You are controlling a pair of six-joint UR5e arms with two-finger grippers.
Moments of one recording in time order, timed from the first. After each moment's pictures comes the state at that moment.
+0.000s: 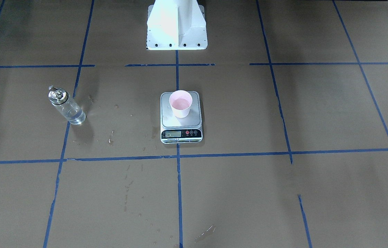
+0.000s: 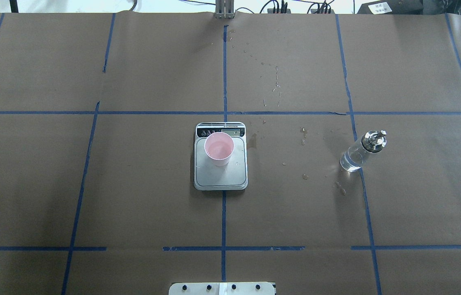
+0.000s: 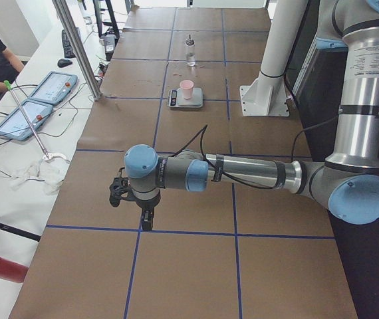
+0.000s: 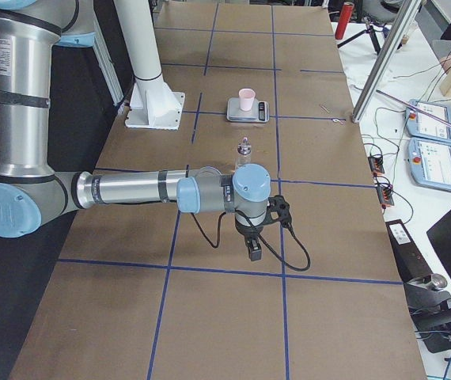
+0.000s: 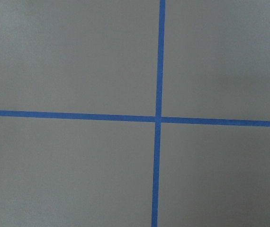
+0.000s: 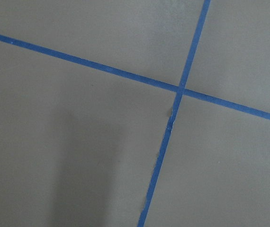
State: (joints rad) left arm -1.58 -1.61 -1.63 -1.57 -2.35 -0.08; right arm 1.54 -1.68 1.78 -1.57 2.35 -0.18
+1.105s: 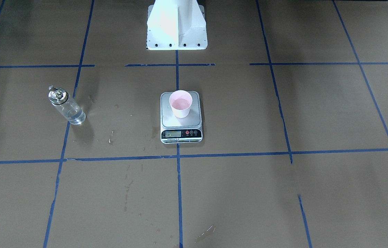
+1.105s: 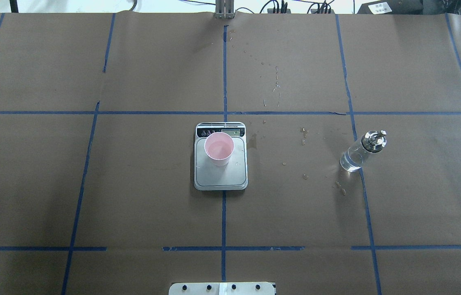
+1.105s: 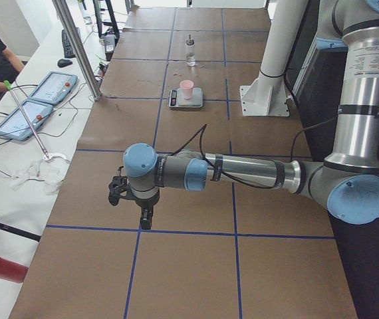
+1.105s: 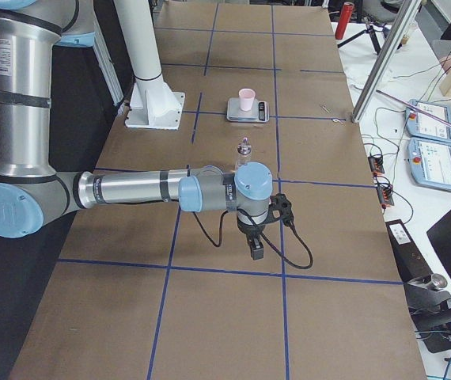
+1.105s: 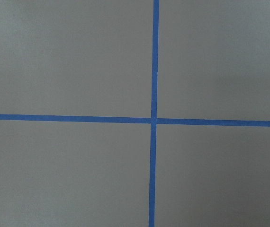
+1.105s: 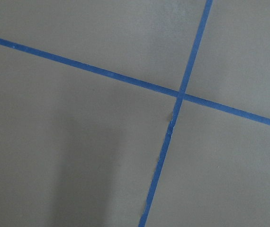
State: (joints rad) left arm -1.58 -1.62 -1.62 -1.57 -2.36 -0.08; right arm 1.54 -1.67 1.78 -1.57 2.35 -0.18
